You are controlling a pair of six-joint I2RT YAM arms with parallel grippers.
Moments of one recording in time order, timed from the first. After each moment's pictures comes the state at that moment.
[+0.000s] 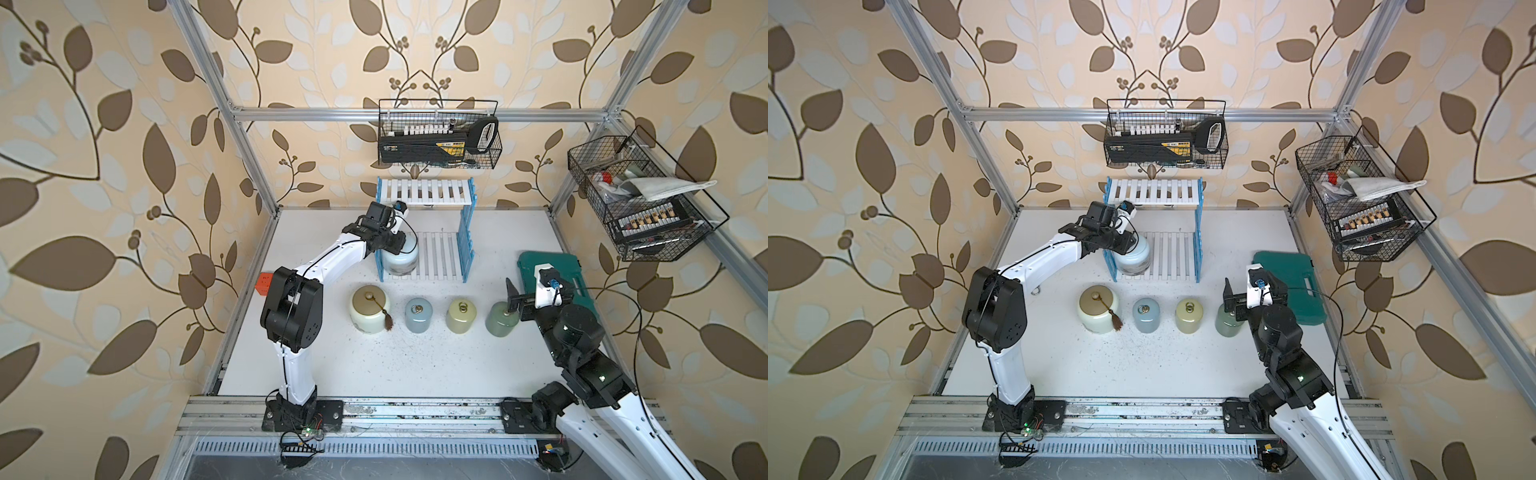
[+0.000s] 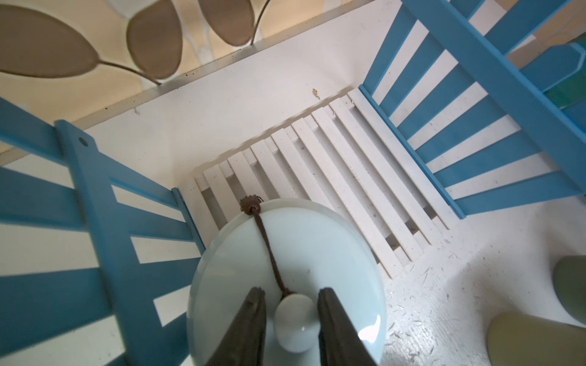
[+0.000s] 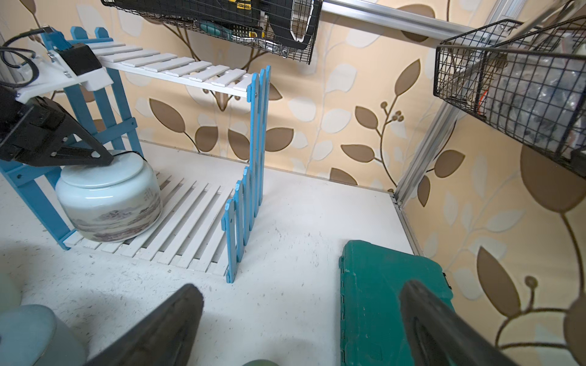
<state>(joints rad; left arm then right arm) -0.48 1.89 1.55 -0.42 0.16 0.04 0.43 0.44 0.54 -0.25 0.44 -0.09</state>
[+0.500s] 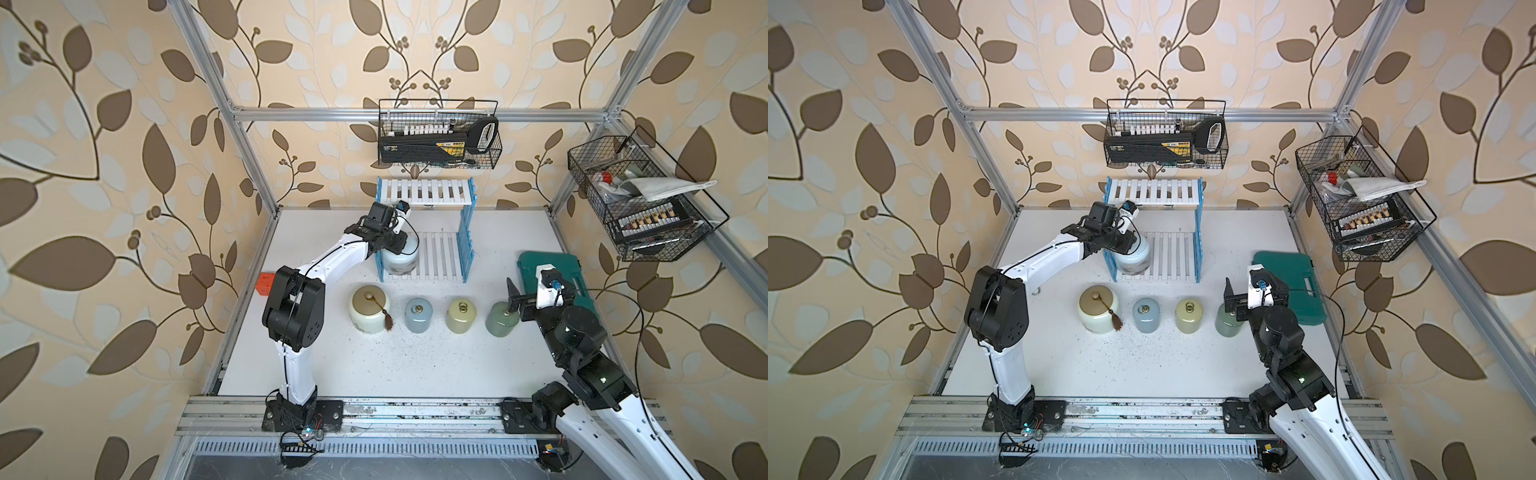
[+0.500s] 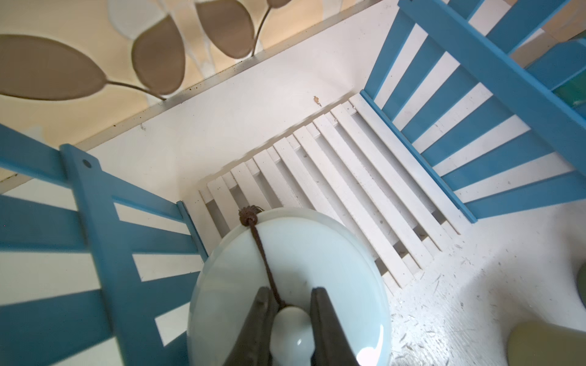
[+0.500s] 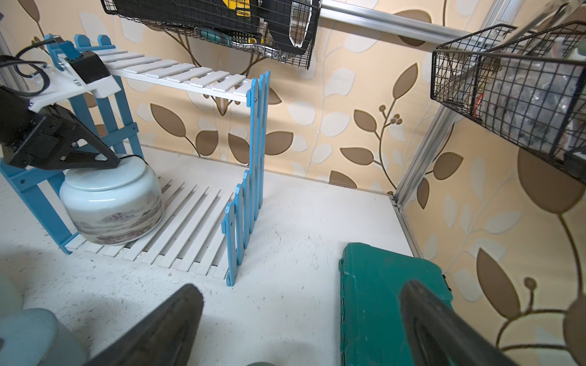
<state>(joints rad) -0.49 1.90 1.55 -0.39 0.13 0.08 0.43 0.43 0.54 -0.25 0.44 -0.09</state>
